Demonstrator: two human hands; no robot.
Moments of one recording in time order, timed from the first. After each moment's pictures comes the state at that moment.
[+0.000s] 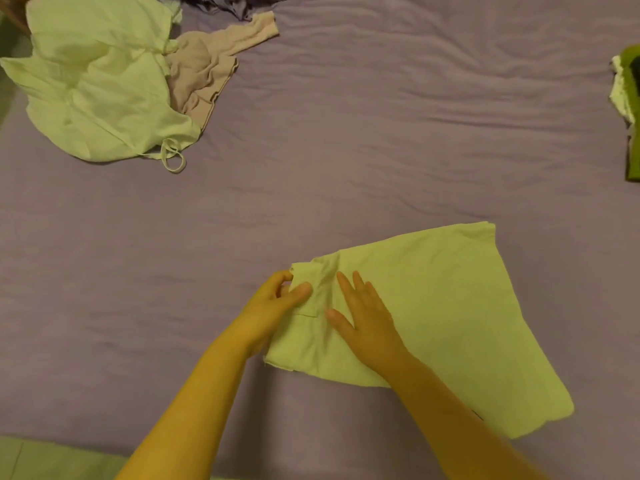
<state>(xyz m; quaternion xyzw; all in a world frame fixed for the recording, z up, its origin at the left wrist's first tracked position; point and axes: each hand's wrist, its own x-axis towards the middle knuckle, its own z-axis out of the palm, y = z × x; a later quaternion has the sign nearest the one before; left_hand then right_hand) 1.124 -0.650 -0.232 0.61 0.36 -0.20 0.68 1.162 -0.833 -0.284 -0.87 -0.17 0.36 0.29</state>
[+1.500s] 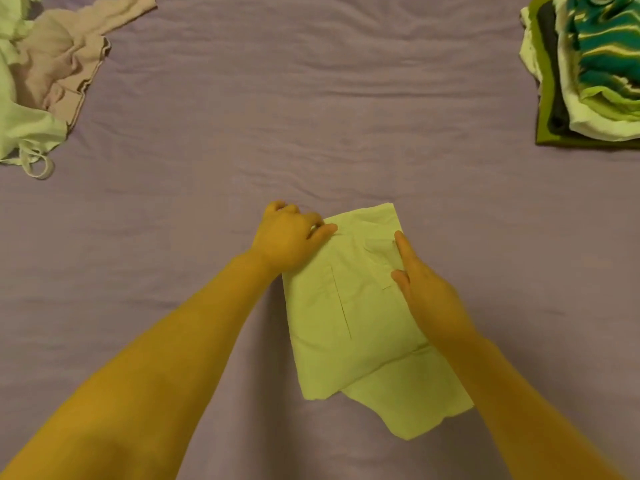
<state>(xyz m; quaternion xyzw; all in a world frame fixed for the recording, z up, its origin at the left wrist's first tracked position) 1.298 -0.796 -0.301 0.98 -0.02 -0.13 0.12 1.268 -1.047 -0.298 -0.92 -0.09 0.27 0.28</state>
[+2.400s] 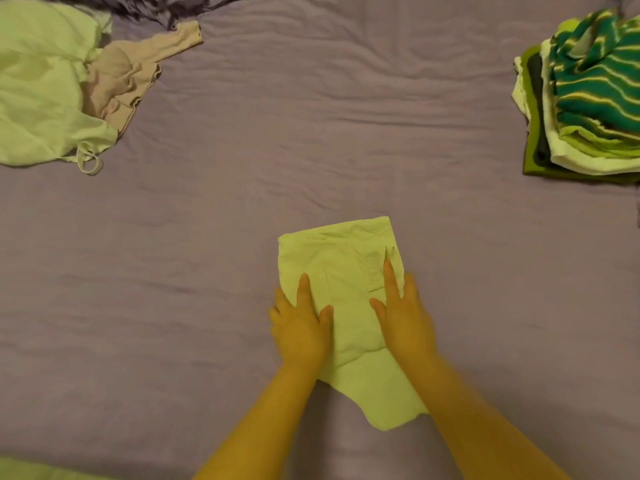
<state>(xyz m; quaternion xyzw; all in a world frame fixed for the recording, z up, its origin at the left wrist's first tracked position) 1.160 -0.893 -0.301 0.88 0.37 -0.18 0.24 1.233 -1.040 -0.297 -0.95 -0.08 0.28 0.13</state>
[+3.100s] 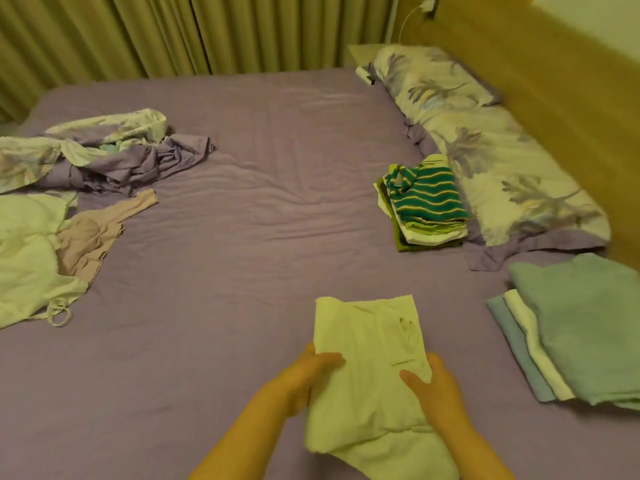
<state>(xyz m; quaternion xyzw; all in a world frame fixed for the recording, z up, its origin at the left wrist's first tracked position) 1.208 -0.916 -0.145 0.57 0.24 -0.39 0.68 1.185 -1.144 -0.149 -0.86 0.24 0.15 0.43</state>
